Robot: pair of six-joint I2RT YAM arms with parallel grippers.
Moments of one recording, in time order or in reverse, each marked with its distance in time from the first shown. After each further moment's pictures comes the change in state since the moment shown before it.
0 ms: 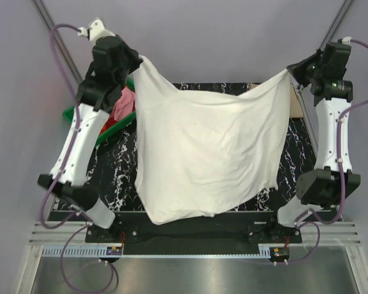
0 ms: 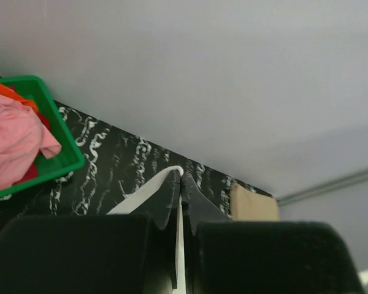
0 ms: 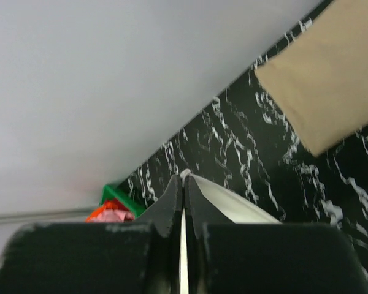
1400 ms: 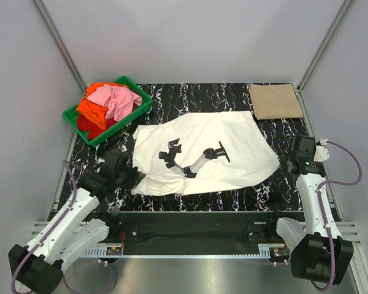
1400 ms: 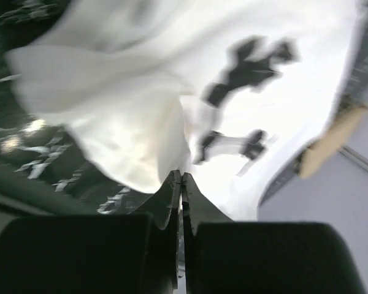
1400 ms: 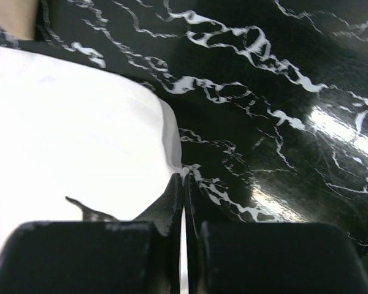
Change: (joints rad) left arm -0.074 -0.735 -1.375 -0.267 0.301 -1.042; right arm 0.003 -0.597 -1.134 0.004 0.371 0.130
